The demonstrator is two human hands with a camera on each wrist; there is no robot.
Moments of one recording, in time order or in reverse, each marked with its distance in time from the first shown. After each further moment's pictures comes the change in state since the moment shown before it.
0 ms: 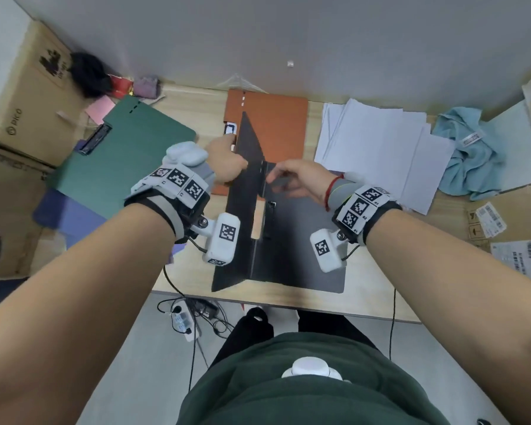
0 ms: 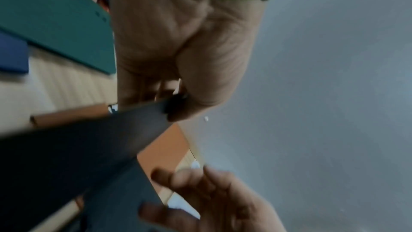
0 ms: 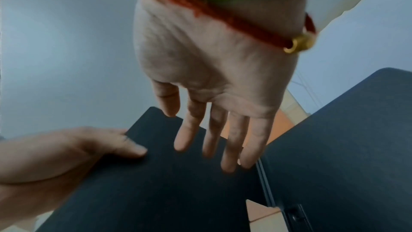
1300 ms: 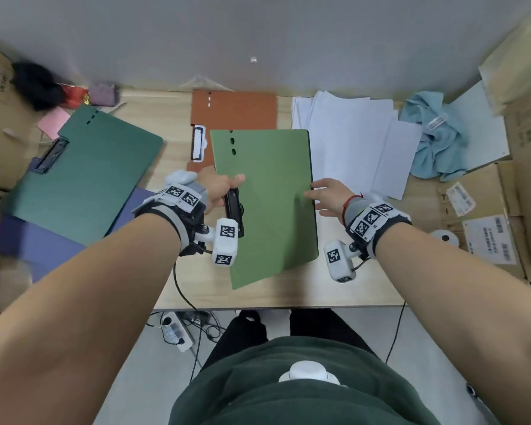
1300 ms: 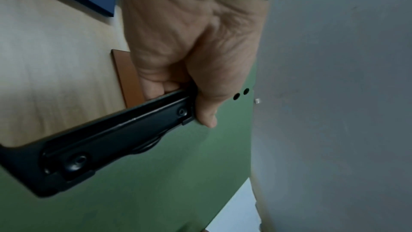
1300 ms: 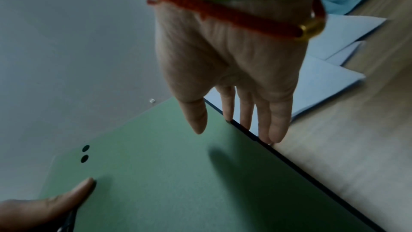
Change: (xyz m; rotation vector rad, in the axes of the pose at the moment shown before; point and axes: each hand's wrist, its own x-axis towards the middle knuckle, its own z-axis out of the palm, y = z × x) left_hand 0.030 -0.026 0.061 -0.515 -0.204 -0.322; right_hand -0.006 0.093 -0.079 -0.085 0.384 0.261
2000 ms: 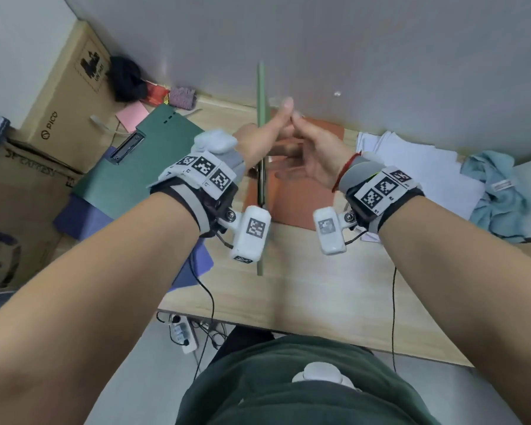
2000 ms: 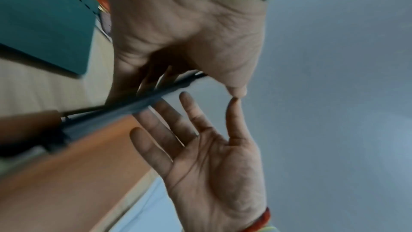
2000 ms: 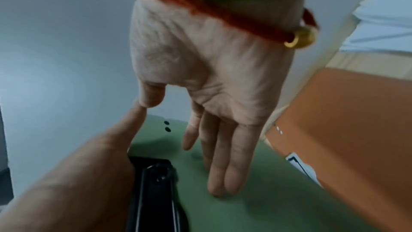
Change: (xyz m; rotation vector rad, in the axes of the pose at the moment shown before) left_hand -0.044 0.087 -0.109 0.060 0.140 0.185; right_hand -0.056 -0.220 0.121 0.231 -0.470 -0.340
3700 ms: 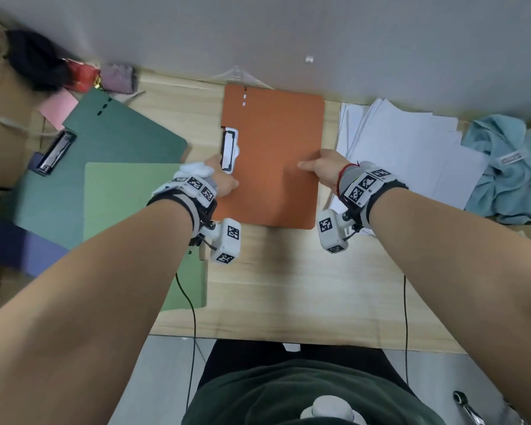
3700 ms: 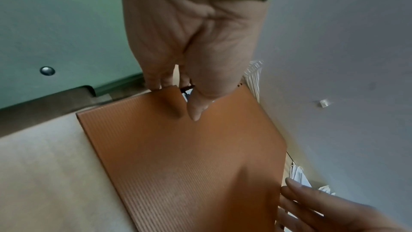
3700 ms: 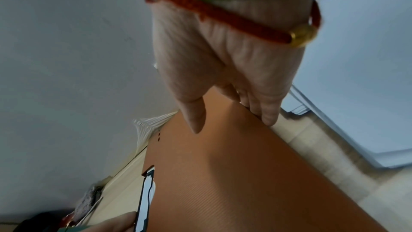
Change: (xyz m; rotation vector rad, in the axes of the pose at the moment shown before) left_hand 0.135 -0.089 0.060 0.717 -0.117 -0.065; right_hand 0.106 0.131 -0.166 -0.381 0.408 0.330
